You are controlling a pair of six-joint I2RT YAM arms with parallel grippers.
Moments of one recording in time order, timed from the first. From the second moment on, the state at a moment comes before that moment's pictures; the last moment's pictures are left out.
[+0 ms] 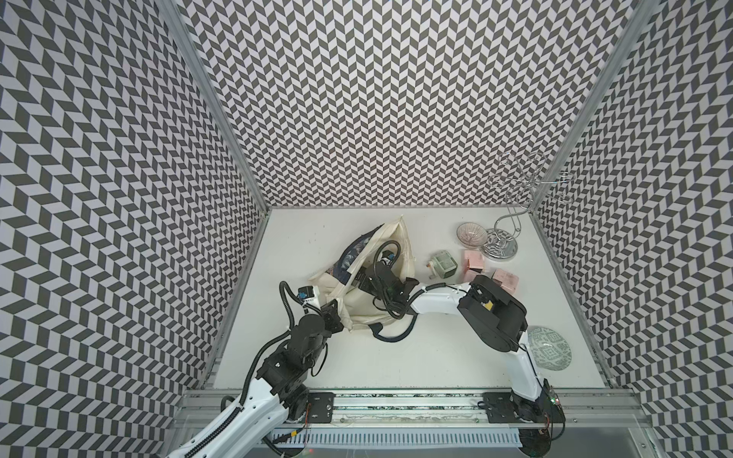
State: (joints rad) left arm -0.63 0.44 0.22 -0.16 -0.36 -0.76; right arm 0.93 2.15 1.35 0.23 0.20 1.18
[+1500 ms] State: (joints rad) left arm -0.44 0.93 0.99 -0.43 -0.10 -0.55; right arm 0.83 1.75 1.12 0.05 0.04 0.81
